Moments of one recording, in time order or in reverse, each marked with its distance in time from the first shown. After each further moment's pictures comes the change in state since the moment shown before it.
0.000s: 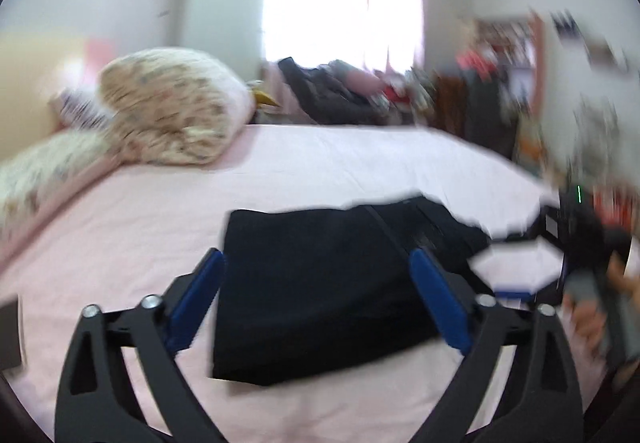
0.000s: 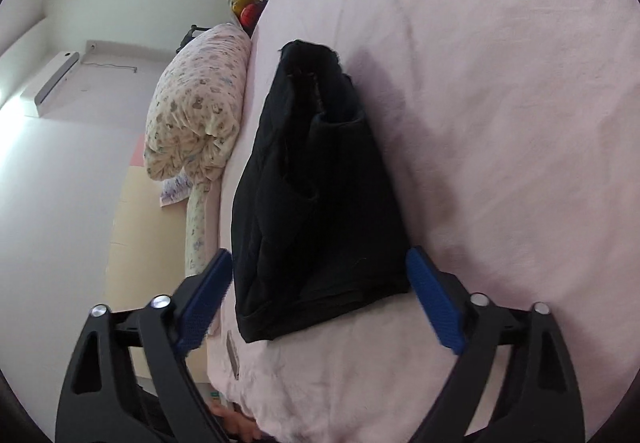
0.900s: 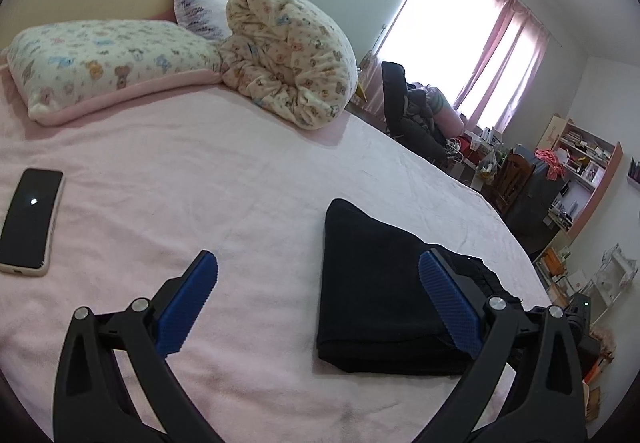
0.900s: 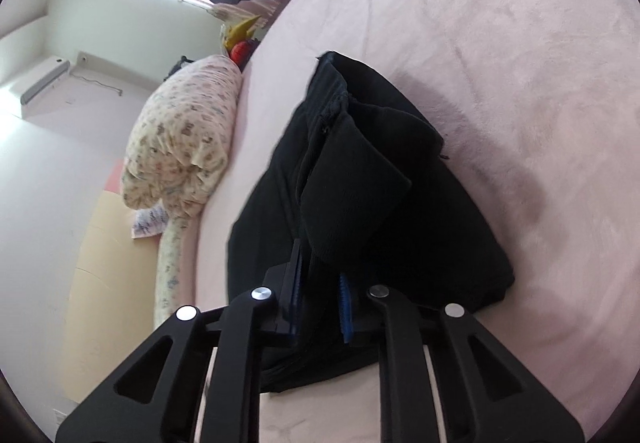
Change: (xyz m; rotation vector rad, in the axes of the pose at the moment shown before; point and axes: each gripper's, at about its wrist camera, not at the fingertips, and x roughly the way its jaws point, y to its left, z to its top) left arm -0.035 0.118 -0.006 -0.460 0.055 0.112; right arm 0.032 0.058 -0.031 -0.033 -0.200 -0.090
